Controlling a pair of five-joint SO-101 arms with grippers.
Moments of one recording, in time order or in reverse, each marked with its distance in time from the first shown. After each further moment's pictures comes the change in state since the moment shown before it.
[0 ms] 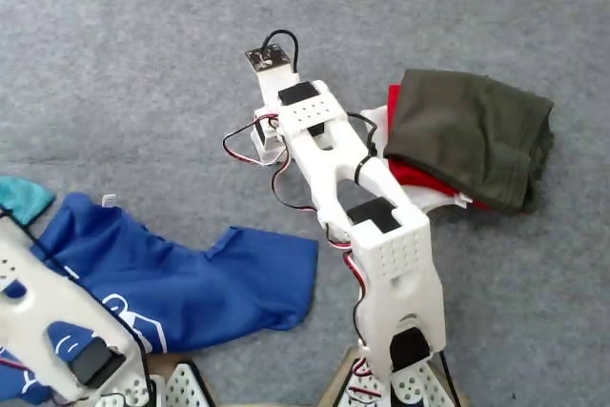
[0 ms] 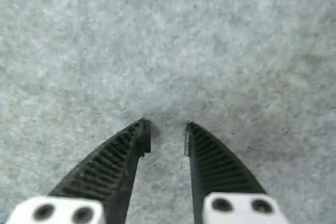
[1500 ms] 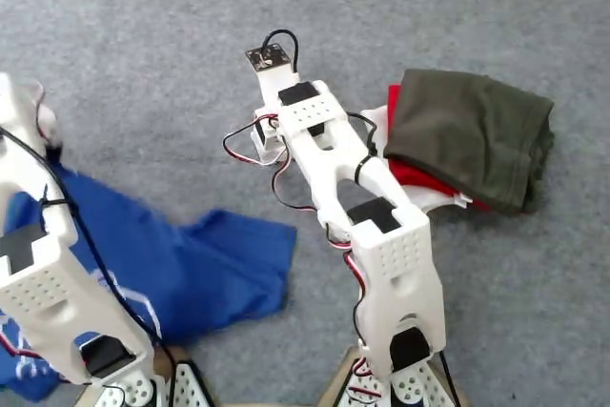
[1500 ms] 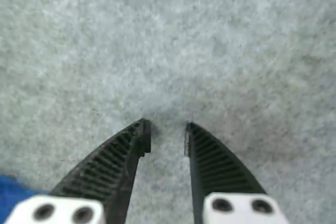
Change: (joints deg) left arm 16.6 -25.9 67.1 -24.0 8.0; right arm 0.1 0.0 -0.5 0.9 0.0
